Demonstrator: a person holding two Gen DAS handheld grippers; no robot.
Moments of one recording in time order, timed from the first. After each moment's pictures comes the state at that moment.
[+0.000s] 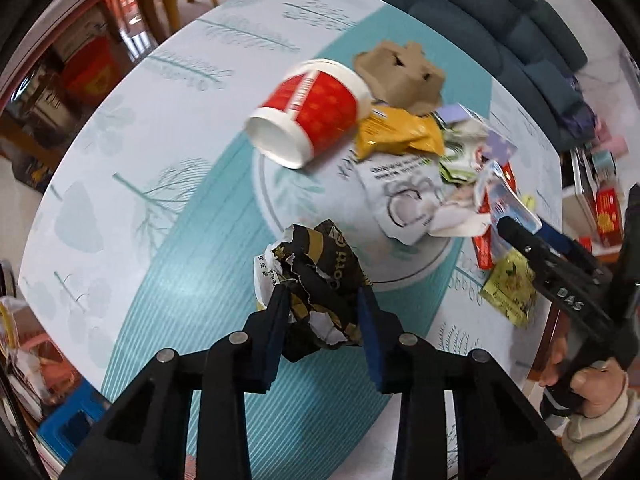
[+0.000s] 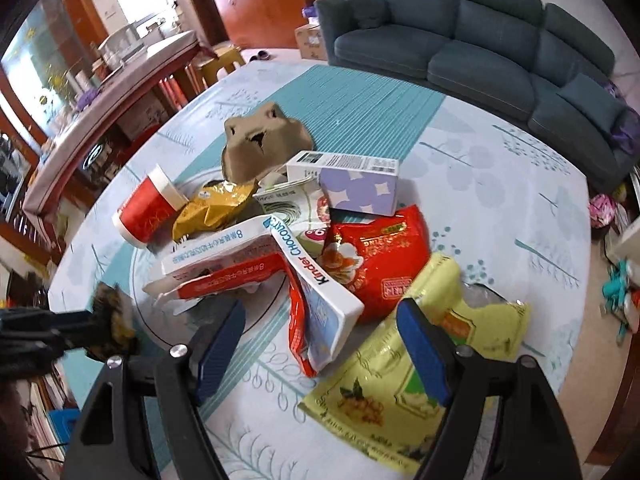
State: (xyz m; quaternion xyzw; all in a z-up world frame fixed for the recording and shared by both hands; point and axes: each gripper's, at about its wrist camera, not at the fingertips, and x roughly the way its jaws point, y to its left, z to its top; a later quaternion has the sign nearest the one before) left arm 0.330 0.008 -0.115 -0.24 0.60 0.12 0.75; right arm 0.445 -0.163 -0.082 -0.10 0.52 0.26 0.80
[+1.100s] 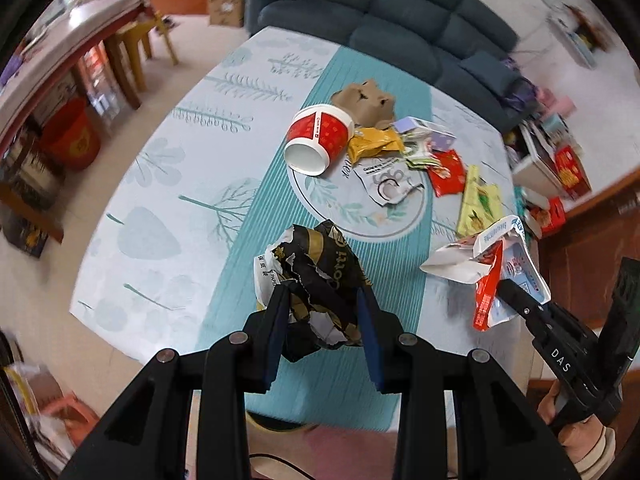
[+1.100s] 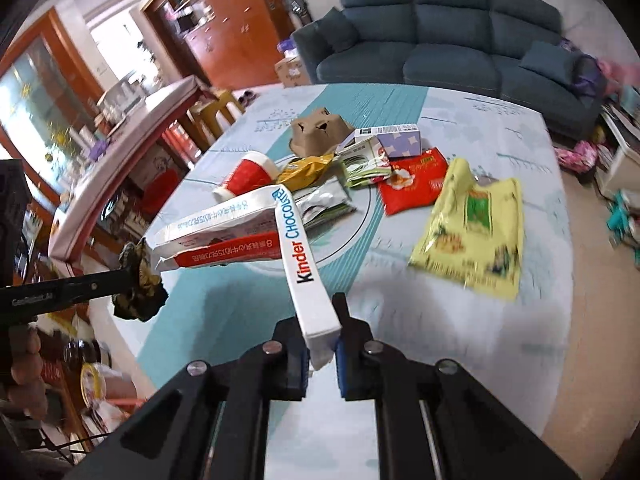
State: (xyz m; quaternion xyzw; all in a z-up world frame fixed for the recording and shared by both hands) left arm 0.222 0.047 -0.037 -0.16 0.55 0.02 0.82; right arm 0.257 -0.159 -0.017 0.03 0.49 0.21 0.85
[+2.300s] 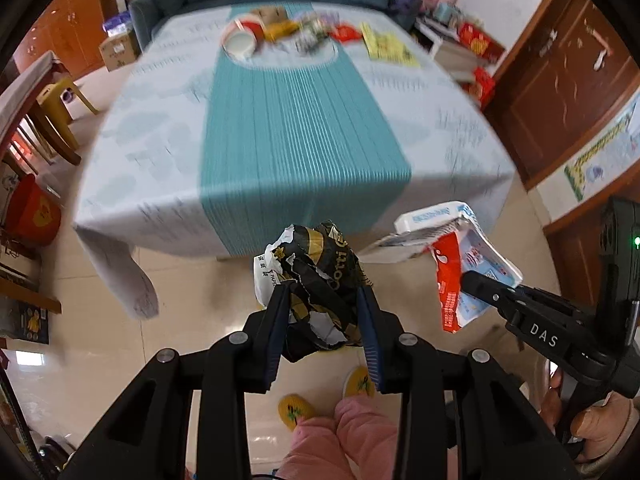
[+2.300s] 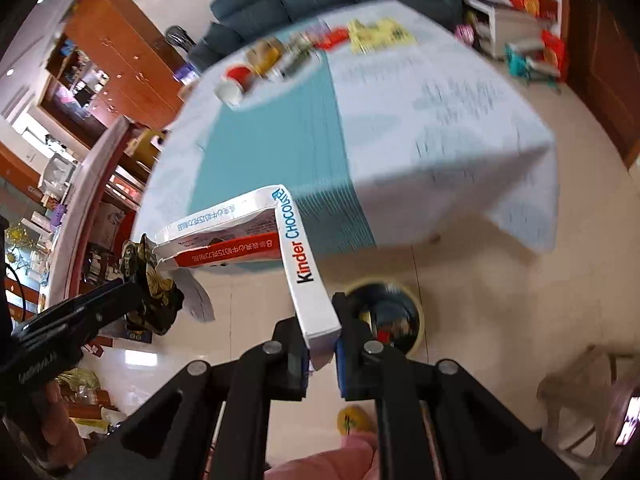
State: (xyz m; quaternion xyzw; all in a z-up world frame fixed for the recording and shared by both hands) left arm -0.010 0.042 -0.101 0.00 0.57 -0.15 0.81; right arm -0.033 -0.105 -0.093 0.18 0.54 0.02 0.82
